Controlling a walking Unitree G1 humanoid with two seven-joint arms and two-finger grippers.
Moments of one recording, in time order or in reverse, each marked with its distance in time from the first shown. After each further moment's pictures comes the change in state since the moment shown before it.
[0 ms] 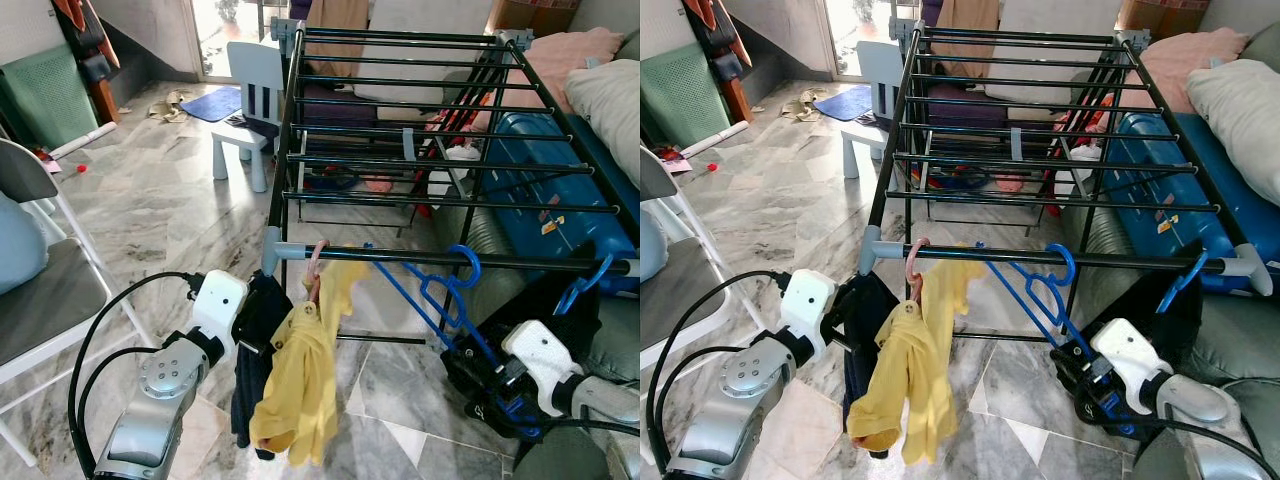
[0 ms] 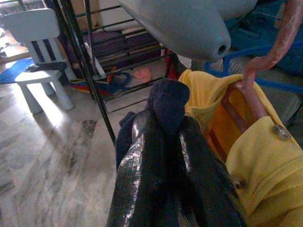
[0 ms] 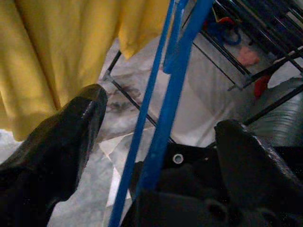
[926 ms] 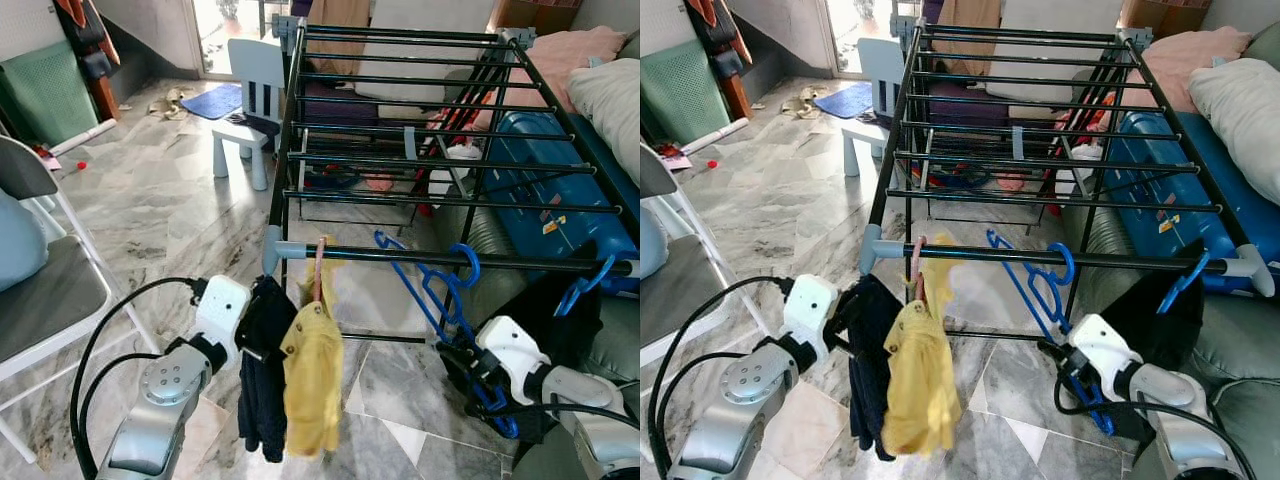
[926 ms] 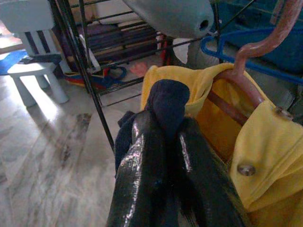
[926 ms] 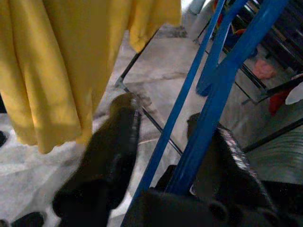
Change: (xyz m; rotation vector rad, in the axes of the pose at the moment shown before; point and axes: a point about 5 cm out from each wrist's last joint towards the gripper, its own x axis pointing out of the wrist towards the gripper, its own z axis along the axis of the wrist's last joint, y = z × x) left arm -0.004 -0.007 -0.003 -0.021 0.019 -0.013; right arm 0.027 0.009 -0.001 -0.028 -0.011 0.071
